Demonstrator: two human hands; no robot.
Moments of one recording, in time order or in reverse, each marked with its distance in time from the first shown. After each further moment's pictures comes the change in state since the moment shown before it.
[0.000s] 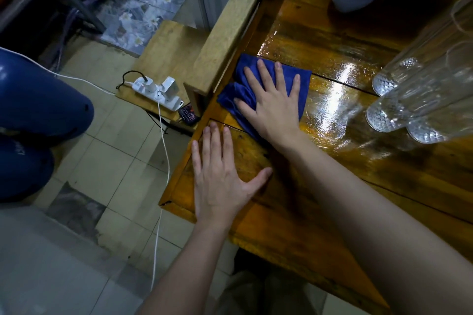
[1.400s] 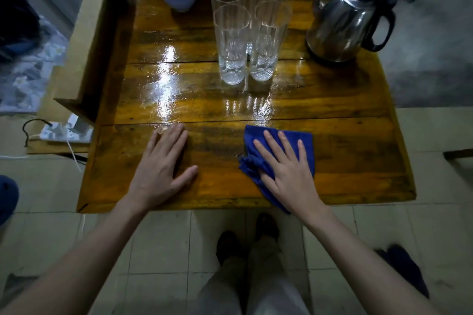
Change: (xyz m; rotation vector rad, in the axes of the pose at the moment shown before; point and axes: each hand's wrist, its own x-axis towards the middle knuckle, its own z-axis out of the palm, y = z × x) left_hand -0.026 0.030 -0.004 -0.037 -0.137 0.795; right_hand -0.332 0.129 -0.021 -0.038 0.008 0.293
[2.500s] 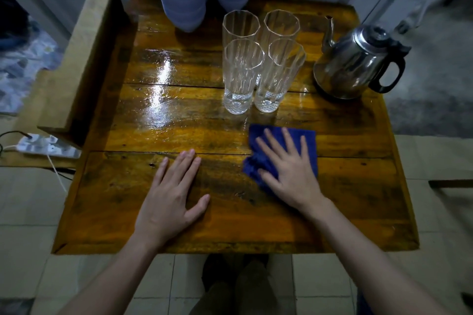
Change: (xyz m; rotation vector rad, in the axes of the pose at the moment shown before) left_hand 0.022 0.017 0.010 -0.019 -0.001 -0.052; right_hand 0.089 0.030 -0.026 0.042 -0.048 -0.062
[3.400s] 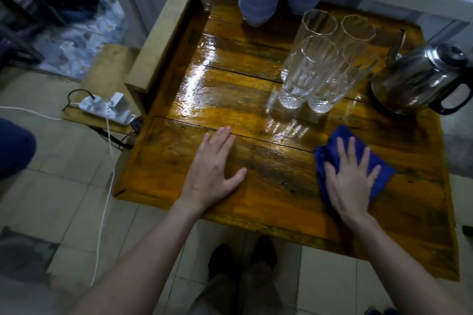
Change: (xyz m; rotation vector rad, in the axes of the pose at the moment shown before) left_hand -0.008 -0.005 -0.002 -0.182 0.172 -0.157; right_hand -0.018 -0.006 0.008 0.081 0.130 0.451
